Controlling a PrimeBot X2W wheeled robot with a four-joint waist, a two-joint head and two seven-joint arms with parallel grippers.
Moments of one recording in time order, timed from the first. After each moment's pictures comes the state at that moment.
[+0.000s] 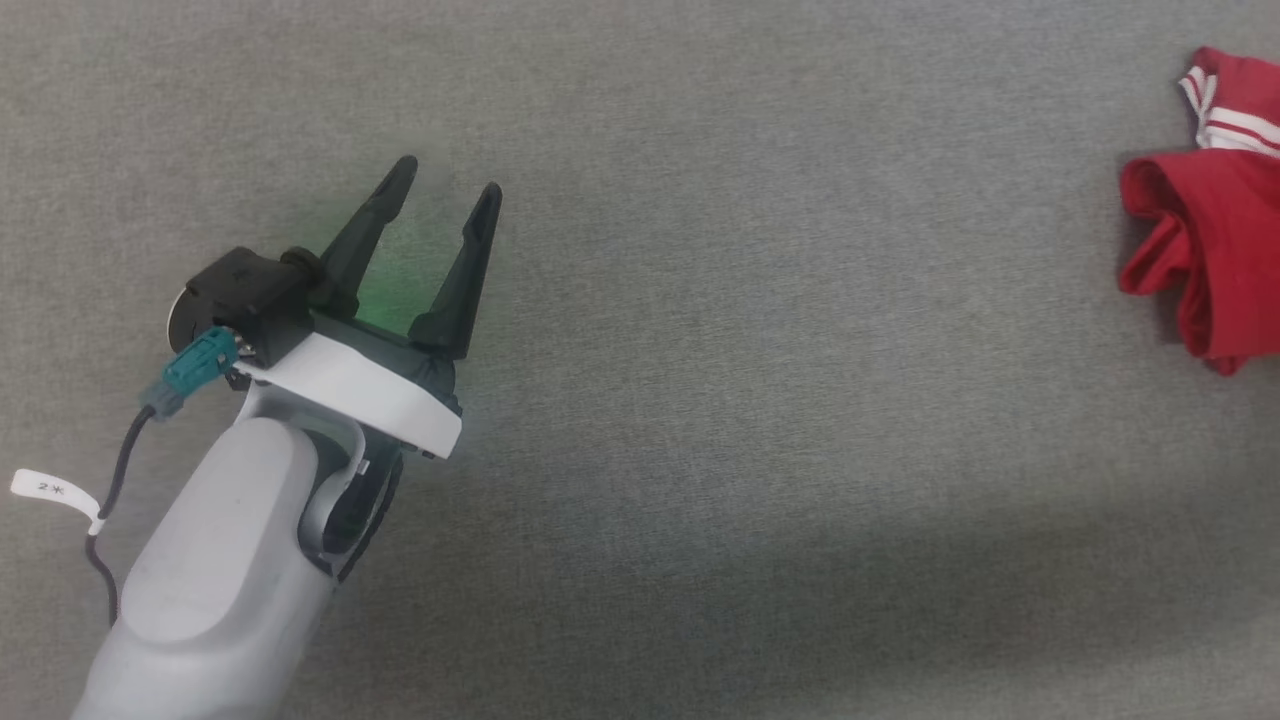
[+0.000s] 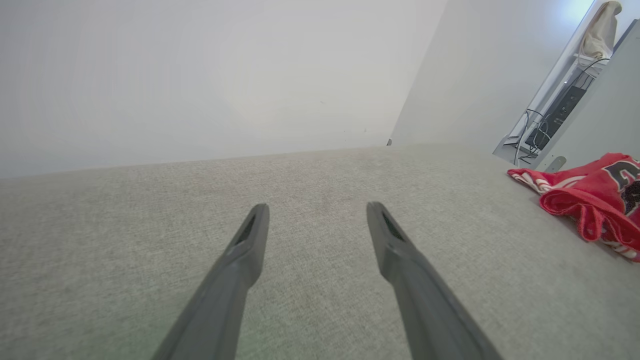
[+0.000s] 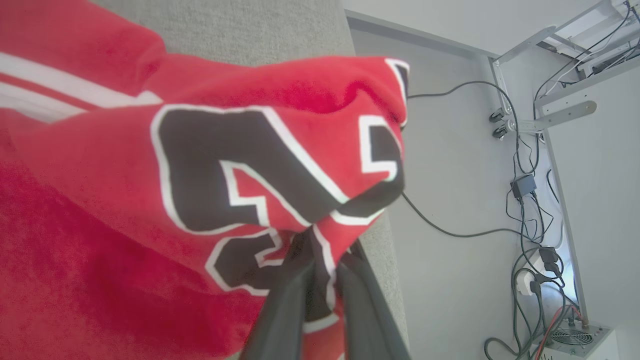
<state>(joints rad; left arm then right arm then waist) -0.57 0.34 -0.36 0.28 -0.54 -0.13 -0.26 -0.77 -0.71 0.05 0.75 0.31 0.13 0.35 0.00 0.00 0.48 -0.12</state>
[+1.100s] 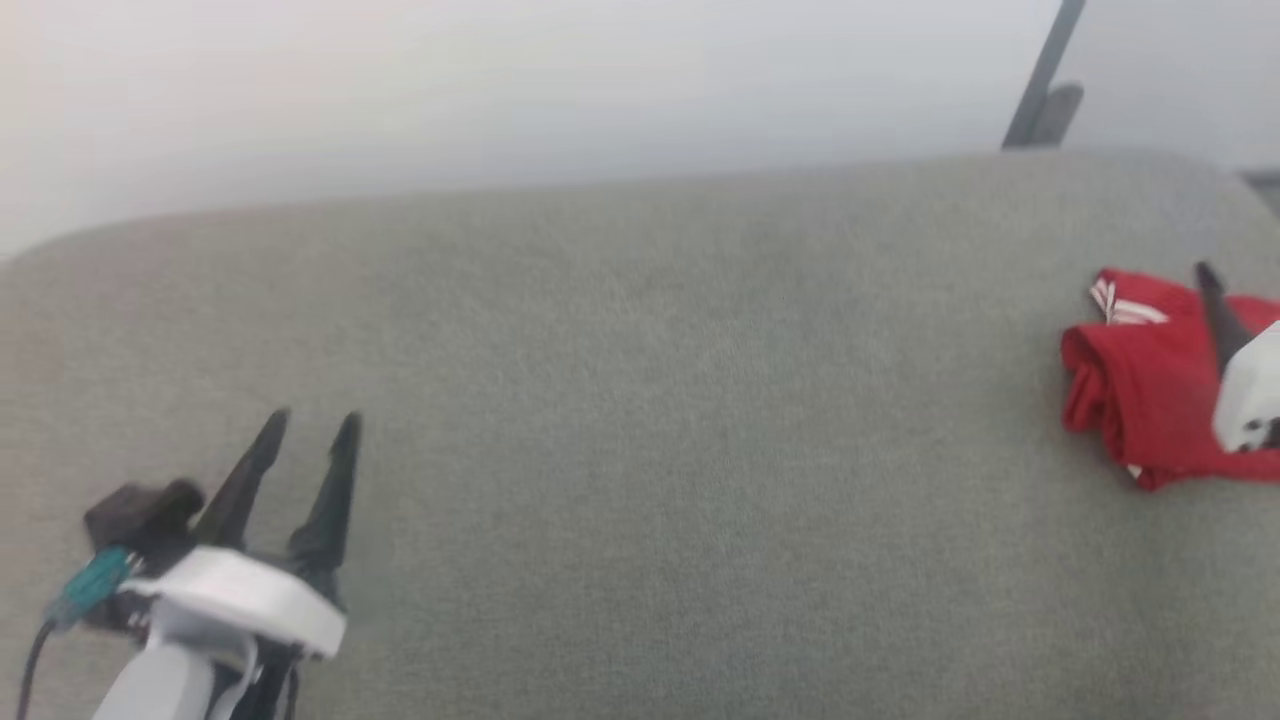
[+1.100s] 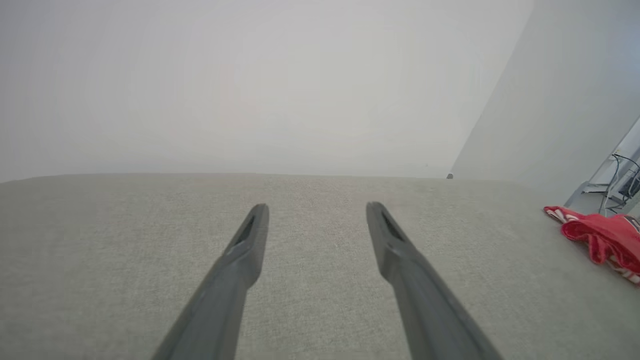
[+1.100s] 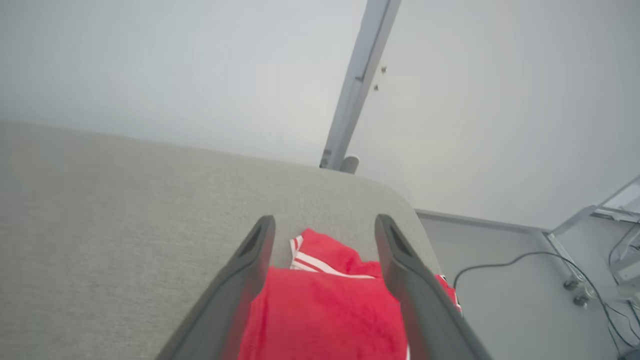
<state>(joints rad) -0.21 0.39 -0.20 0.30 -0.61 -0.13 -0.26 -0.71 -0.55 0.27 0.88 0.39 0.13 -0.11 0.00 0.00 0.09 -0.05</state>
